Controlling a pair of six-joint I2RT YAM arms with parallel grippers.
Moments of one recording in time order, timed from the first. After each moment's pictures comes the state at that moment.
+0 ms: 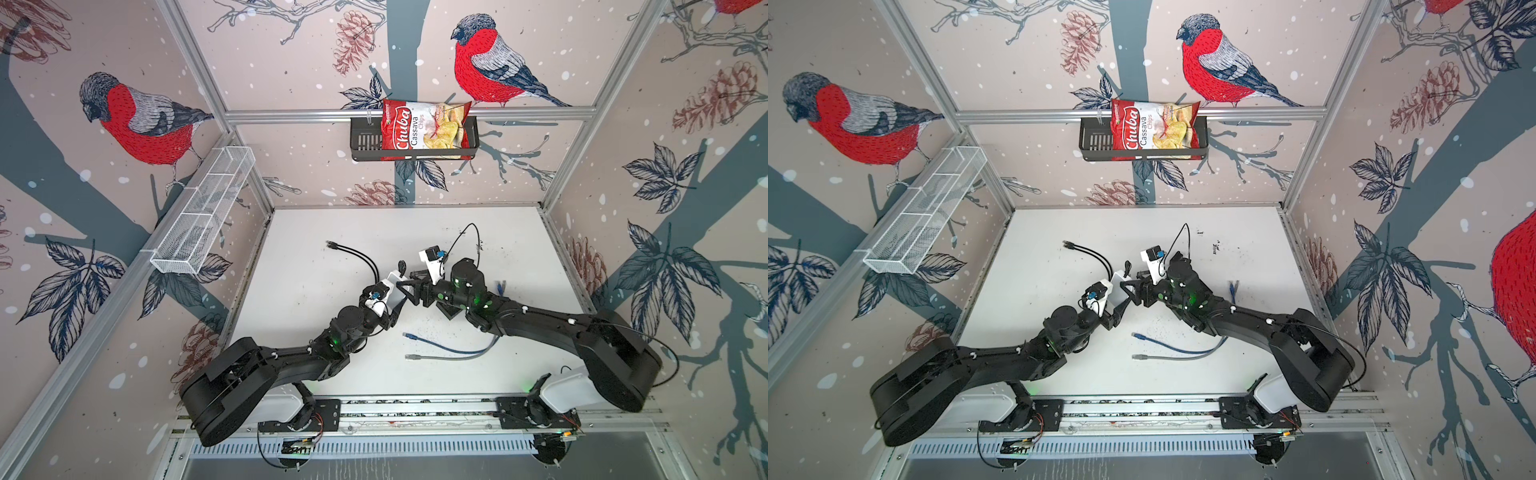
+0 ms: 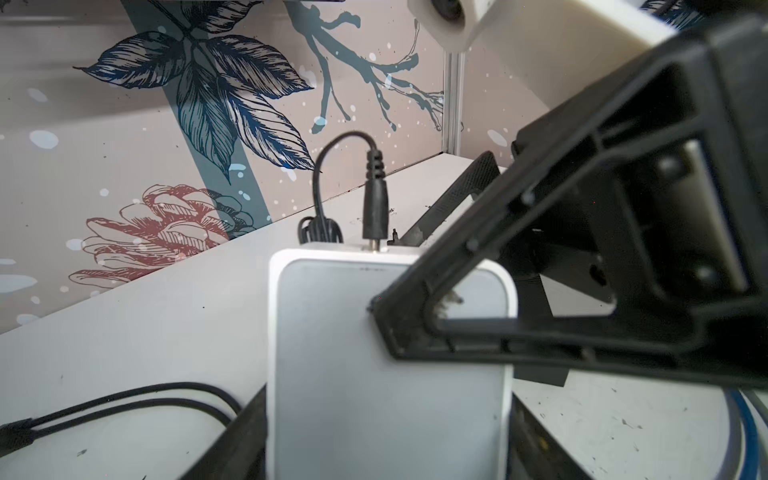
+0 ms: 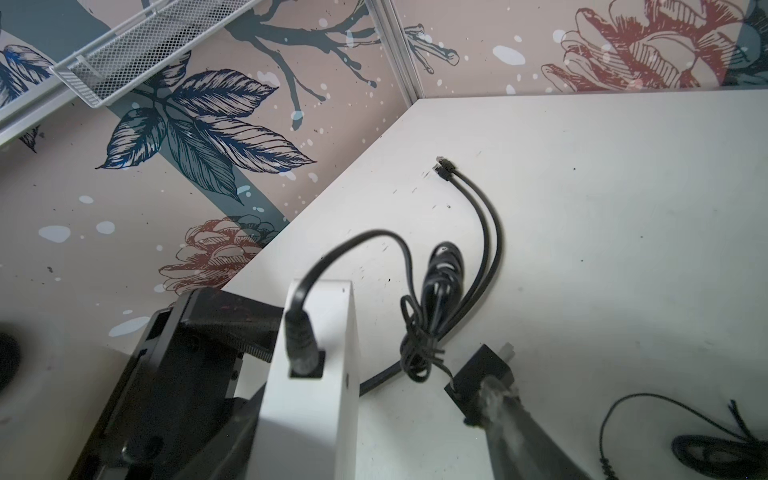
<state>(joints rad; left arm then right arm) -0.80 1.29 0.25 0.95 -0.11 0.08 0.78 1.45 0.70 0.47 -0.32 0.36</state>
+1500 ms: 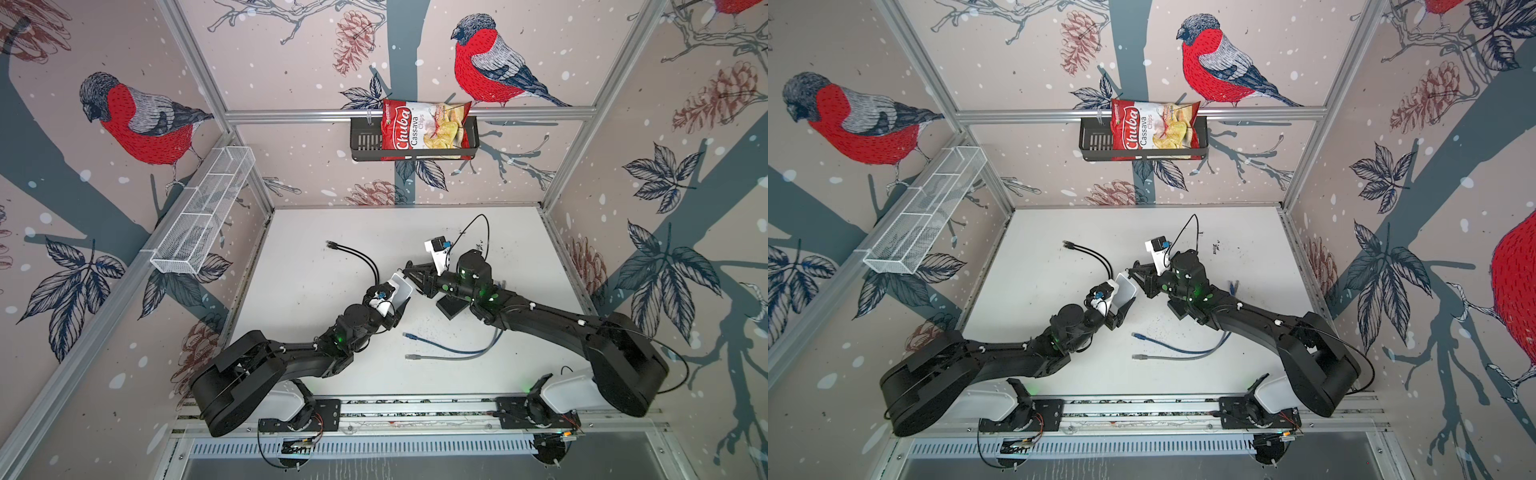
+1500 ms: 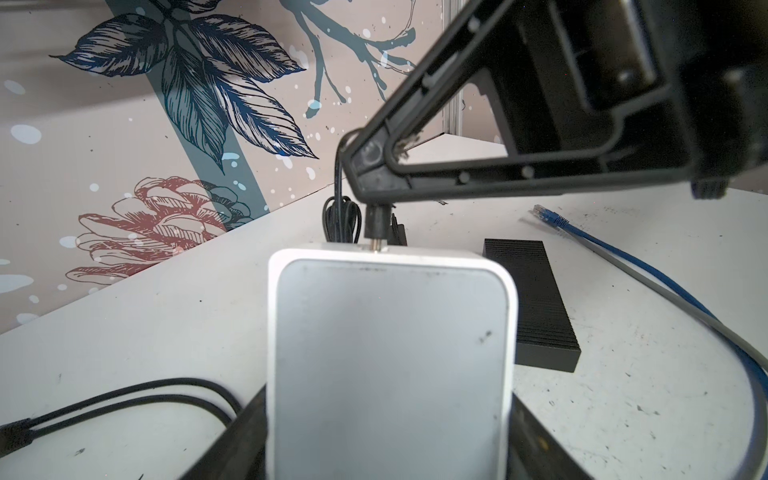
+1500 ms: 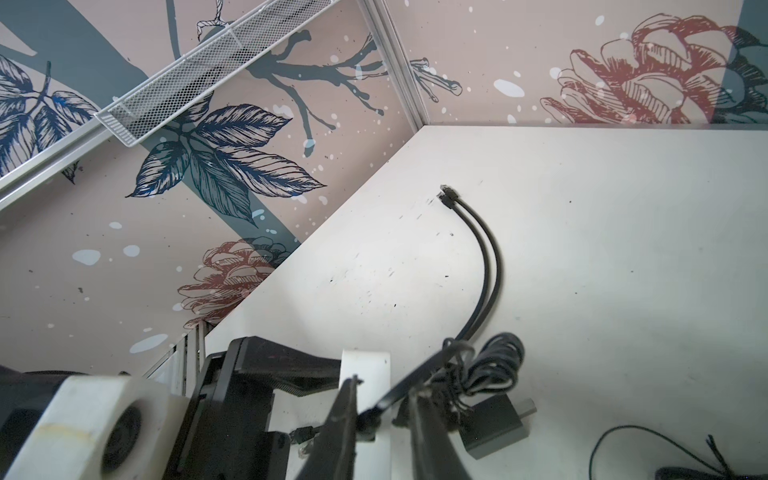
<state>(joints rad) -0.82 1.35 0.28 0.94 -0.13 0.11 0.75 1.43 0.76 0.44 -0.38 0.37</state>
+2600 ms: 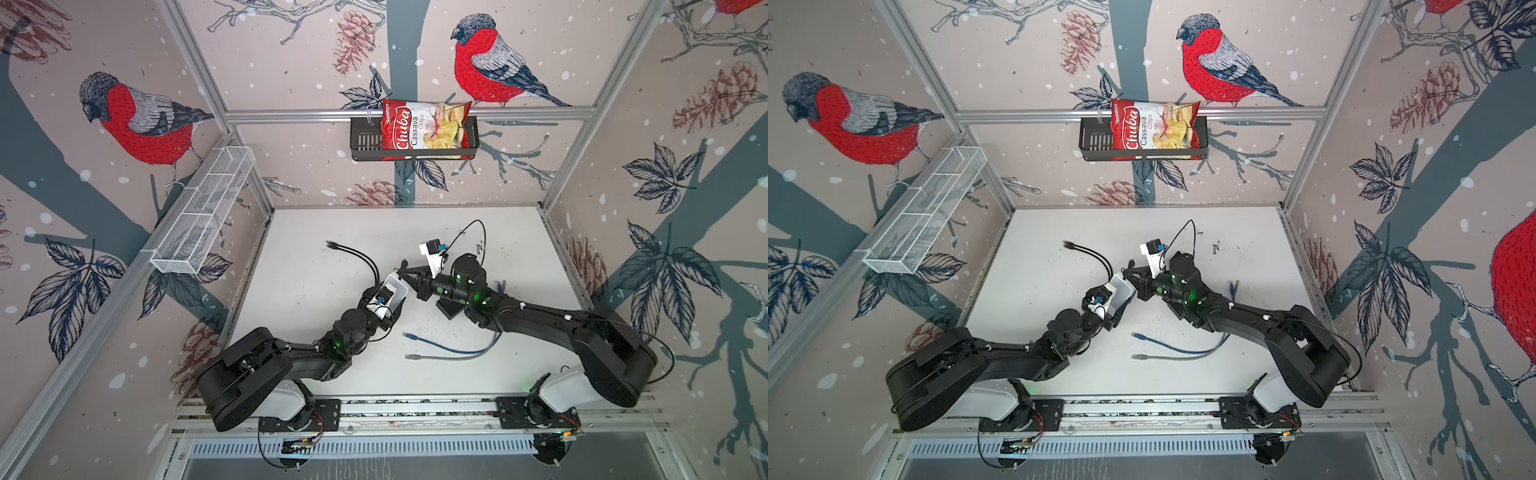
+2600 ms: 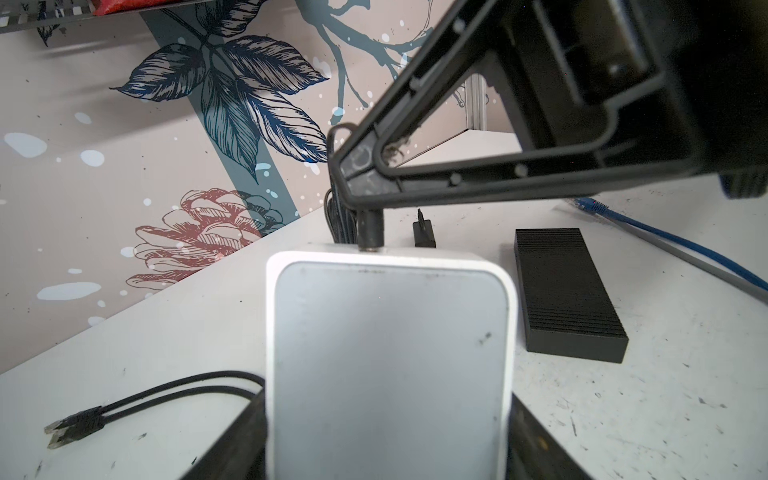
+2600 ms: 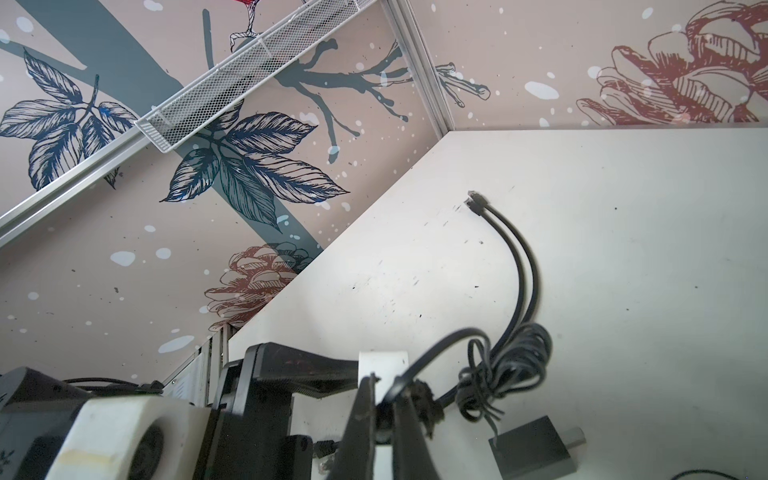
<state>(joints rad) -0.83 1.38 0.23 1.06 -0.19 0.20 0.79 1.50 0.74 0.59 -0.39 0.42</state>
